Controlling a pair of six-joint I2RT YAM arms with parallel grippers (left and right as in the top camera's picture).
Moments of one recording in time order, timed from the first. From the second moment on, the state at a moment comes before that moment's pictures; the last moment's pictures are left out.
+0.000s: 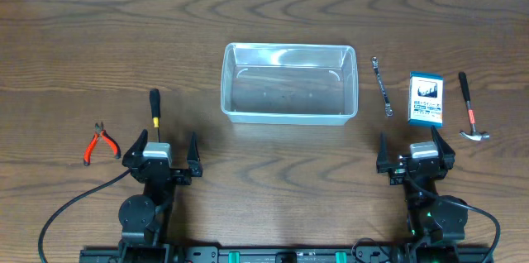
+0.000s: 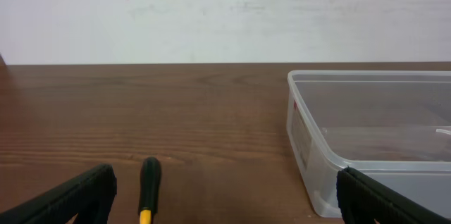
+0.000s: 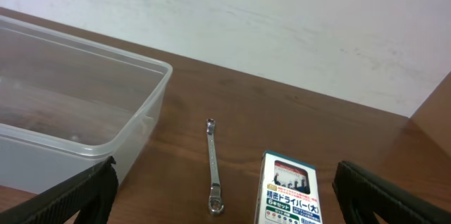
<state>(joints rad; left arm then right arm) -0.07 0.01 0.01 -0.10 0.02 -0.01 0.03 0.01 0.01 -0.07 -0.03 -0.23</state>
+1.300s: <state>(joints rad) -0.07 0.14 0.34 -0.60 0.01 -0.13 0.03 0.28 0.38 -0.39 -0.12 0.06</state>
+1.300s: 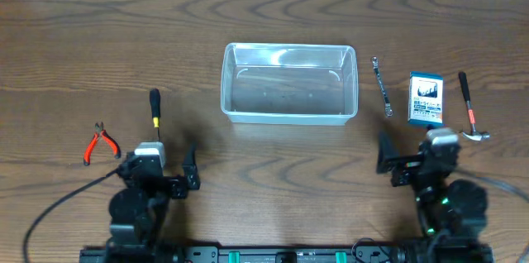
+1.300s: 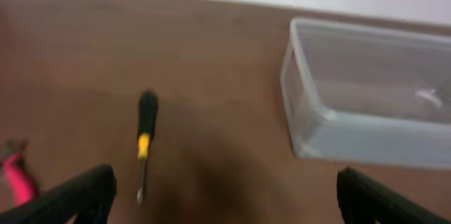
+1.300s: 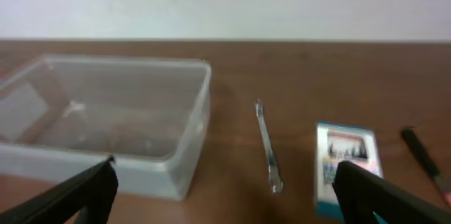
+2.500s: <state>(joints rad) -0.07 0.90 1.05 -1.12 0.01 -0.15 -0.03 1.85 1.76 -1.33 0.00 -0.21</state>
